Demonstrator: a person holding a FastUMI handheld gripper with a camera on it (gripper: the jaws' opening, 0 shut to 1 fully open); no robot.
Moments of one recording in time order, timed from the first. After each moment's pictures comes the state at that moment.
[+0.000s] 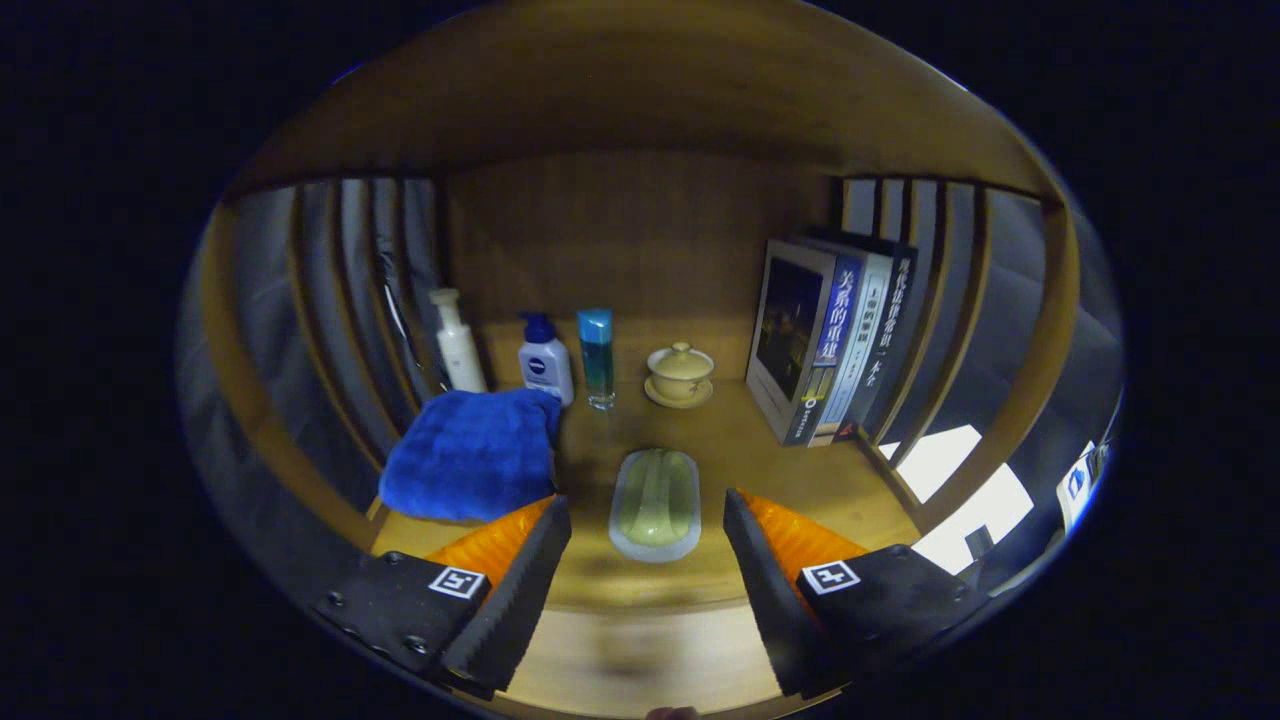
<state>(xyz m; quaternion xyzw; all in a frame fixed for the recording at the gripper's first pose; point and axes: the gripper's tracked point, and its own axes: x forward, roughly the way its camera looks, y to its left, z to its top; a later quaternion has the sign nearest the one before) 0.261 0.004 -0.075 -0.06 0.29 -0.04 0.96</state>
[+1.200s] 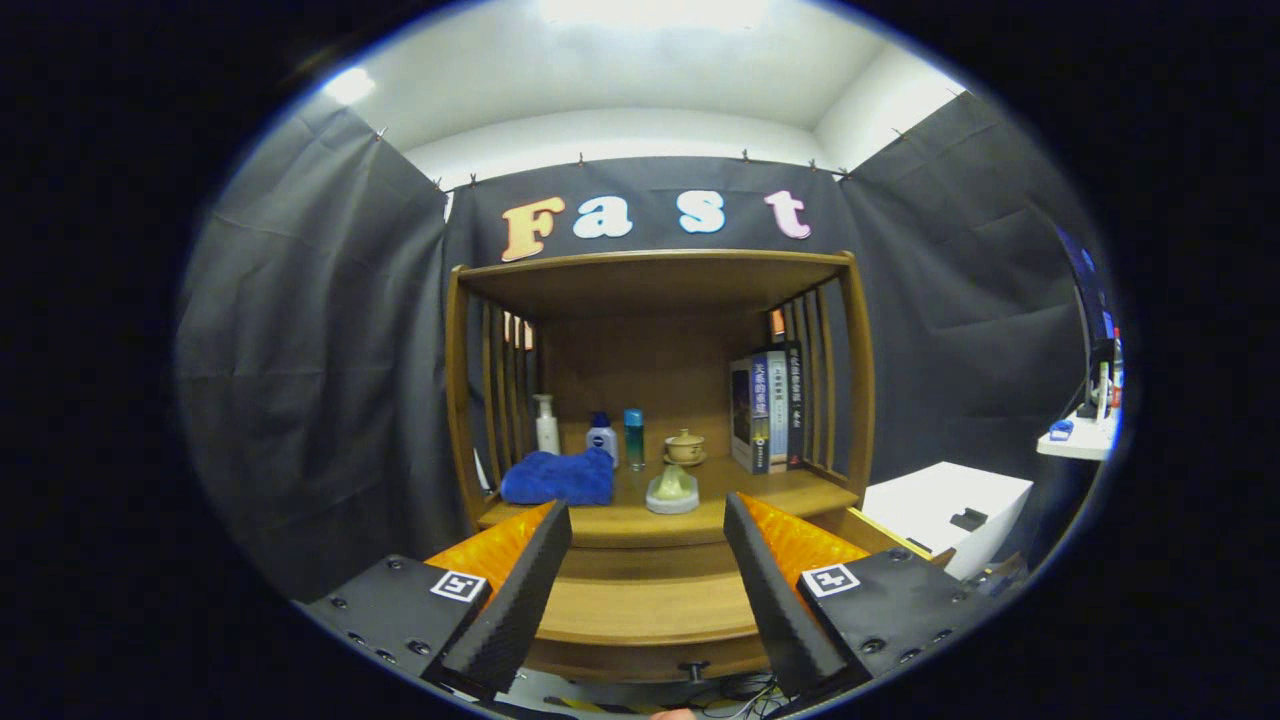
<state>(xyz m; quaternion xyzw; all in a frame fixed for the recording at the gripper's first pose) 0.011 0.026 -0.061 -0.05 0.03 -0.03 1.00</state>
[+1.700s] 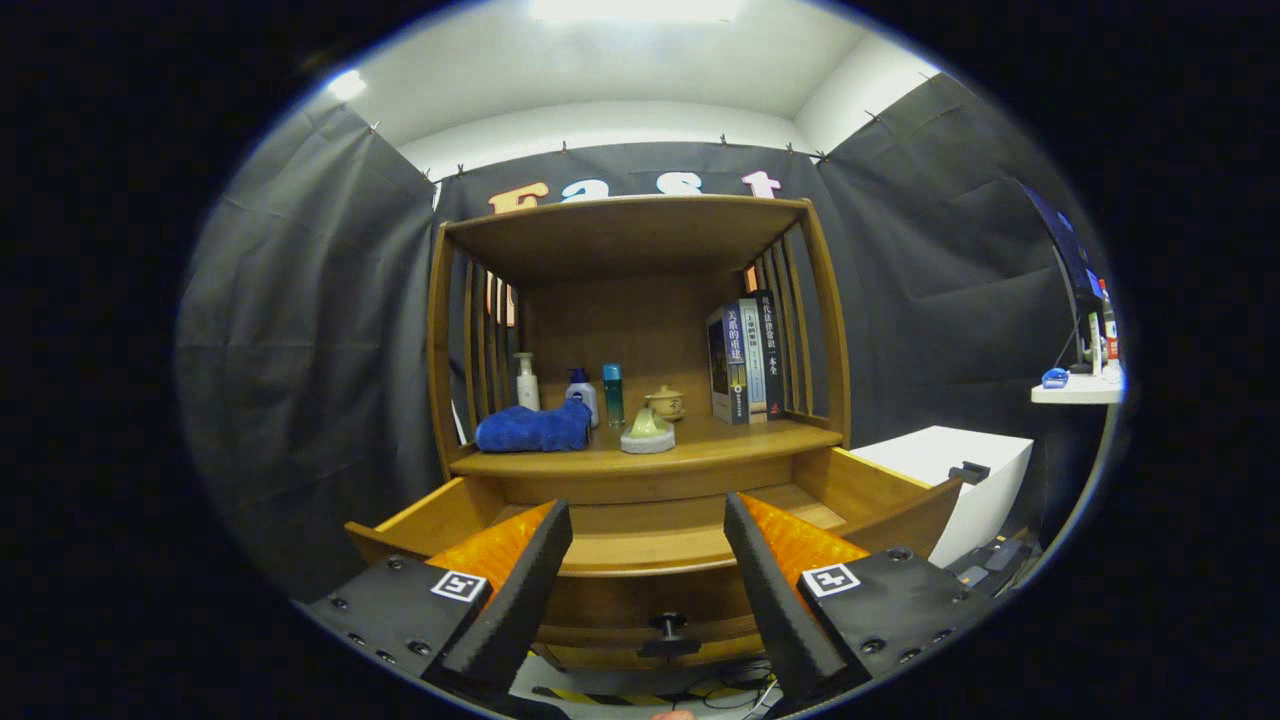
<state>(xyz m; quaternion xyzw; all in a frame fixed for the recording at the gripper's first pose) -0.002 -0.008 -0.152 -0.04 0.05 -0.04 1.00</state>
